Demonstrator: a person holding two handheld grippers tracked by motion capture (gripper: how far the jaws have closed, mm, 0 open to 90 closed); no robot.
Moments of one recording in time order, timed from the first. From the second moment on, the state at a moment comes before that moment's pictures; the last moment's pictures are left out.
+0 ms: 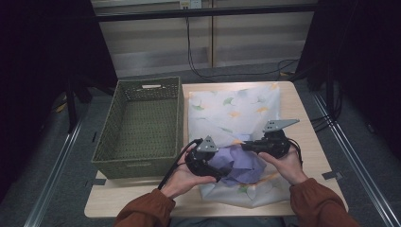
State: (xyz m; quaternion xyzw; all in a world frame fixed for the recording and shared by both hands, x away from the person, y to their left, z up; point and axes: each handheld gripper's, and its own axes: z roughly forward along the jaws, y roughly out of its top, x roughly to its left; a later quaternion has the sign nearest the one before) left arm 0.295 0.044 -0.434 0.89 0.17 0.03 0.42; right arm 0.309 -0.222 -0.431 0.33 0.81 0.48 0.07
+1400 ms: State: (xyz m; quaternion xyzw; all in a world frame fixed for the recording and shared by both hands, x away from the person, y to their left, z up) left arm 0.297 0.020 -0.490 0.92 0.13 0.07 0.35; right arm 0.309 -0.220 -0.433 0.33 0.82 0.47 0.06
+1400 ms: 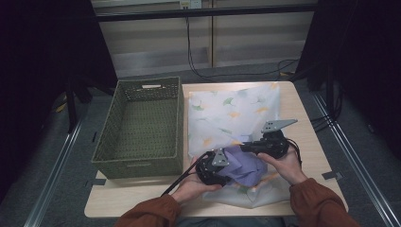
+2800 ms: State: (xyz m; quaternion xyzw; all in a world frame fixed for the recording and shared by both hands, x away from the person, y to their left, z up) left arm 0.330 -0.004 -0.488 0.89 0.24 0.06 0.38; right arm 0.308 -0.219 -0.423 0.33 0.81 0.49 0.06
